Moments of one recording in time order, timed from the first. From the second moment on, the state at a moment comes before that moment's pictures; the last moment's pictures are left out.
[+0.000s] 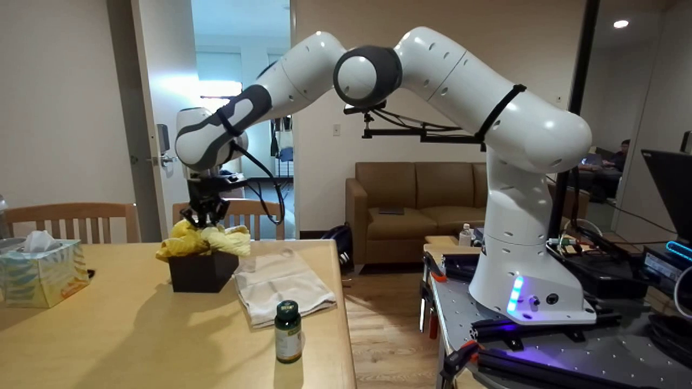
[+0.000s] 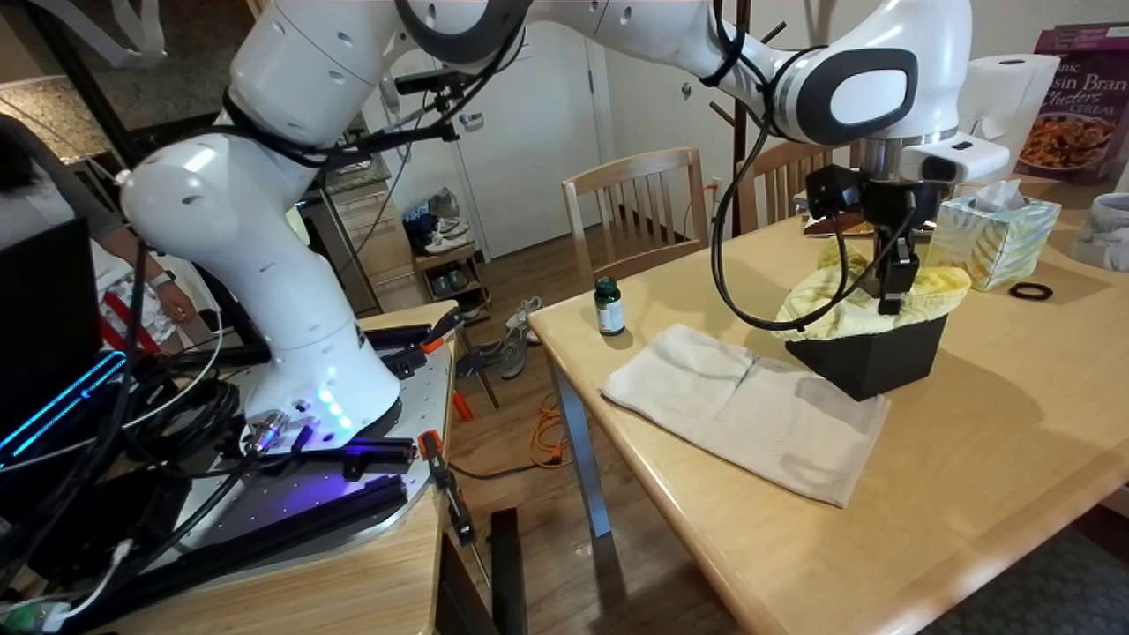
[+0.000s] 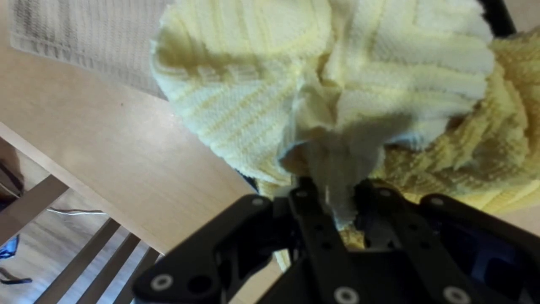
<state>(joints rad) 0.00 0.95 -0.19 -1.20 0.06 2.19 0.41</state>
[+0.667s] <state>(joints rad) 0.02 1.03 -0.22 -1.11 0.03 2.17 0.53</state>
